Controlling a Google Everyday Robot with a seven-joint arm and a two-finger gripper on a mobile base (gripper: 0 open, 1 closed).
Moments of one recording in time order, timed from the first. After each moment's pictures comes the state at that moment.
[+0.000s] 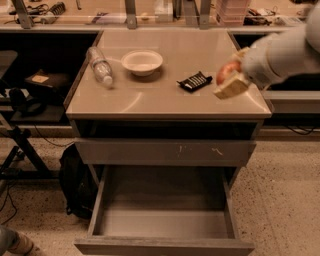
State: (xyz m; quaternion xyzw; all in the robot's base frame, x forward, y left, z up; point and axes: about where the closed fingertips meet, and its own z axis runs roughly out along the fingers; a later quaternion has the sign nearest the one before) arm 0.608 -0.185 0.916 -0.52 0.75 -0.02 0.41
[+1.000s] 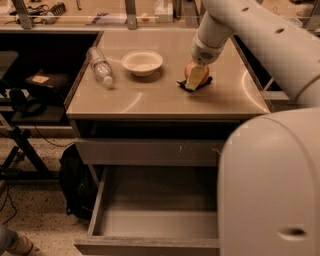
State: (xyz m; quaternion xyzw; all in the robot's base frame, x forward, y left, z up) arm 0.744 -0.119 0.847 -0.64 0.74 -0.04 0.20
